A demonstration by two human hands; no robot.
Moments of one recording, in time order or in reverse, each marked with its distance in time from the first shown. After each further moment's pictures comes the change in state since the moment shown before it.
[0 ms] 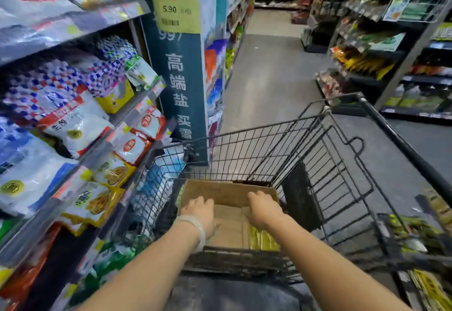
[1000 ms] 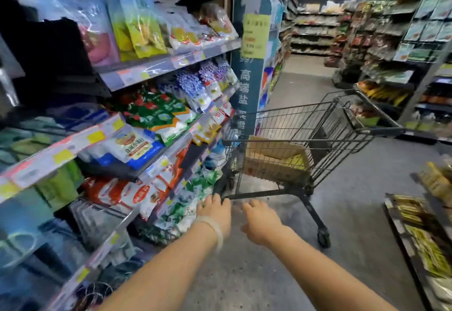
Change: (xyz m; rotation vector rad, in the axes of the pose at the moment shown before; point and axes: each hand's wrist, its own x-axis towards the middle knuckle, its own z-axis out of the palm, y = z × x) left_hand -0.619 -0.114 0.229 0.008 0.212 -0.108; right_hand -0.593 -0.206 0.237 -0.230 0.122 -0.328
